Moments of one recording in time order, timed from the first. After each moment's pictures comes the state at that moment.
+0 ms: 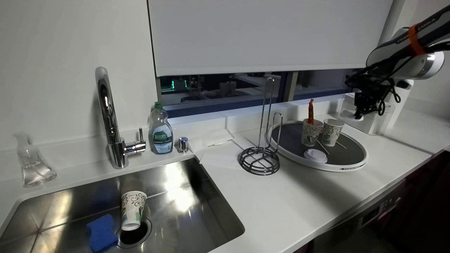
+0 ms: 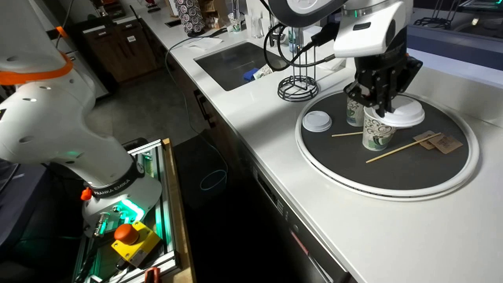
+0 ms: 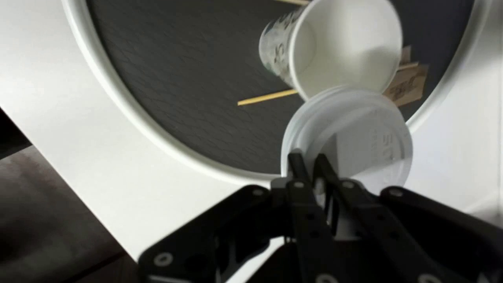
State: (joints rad) arm -0.15 0.19 -0.28 -2.02 0.08 2.51 1.37
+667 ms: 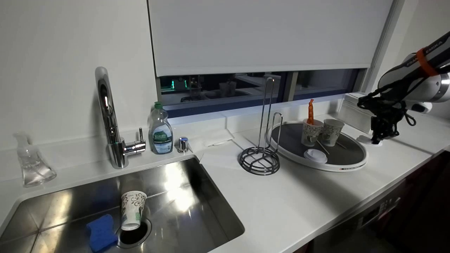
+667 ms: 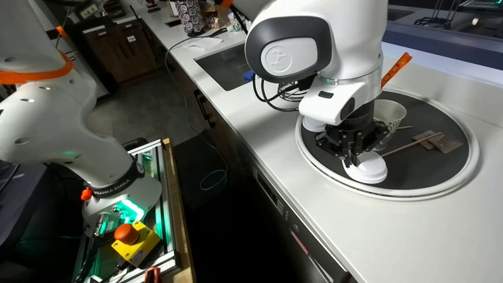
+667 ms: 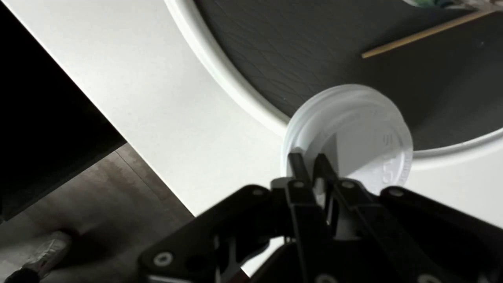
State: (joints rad) arm -0.19 0.20 -0.31 -2.19 0.06 2.54 1.47
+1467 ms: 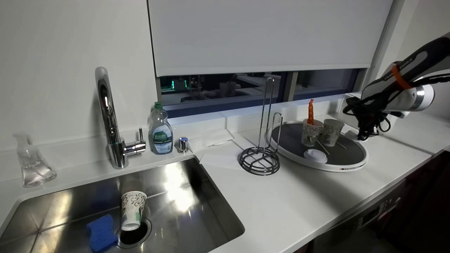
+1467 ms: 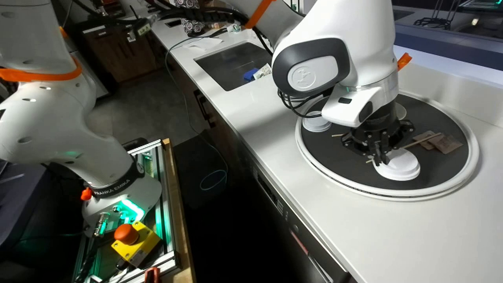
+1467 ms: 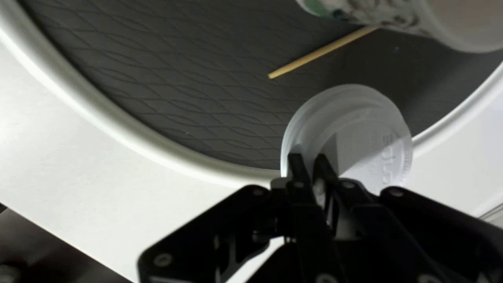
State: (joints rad) arm -0.16 0.35 -0.31 -2.09 0.07 2.74 1.59
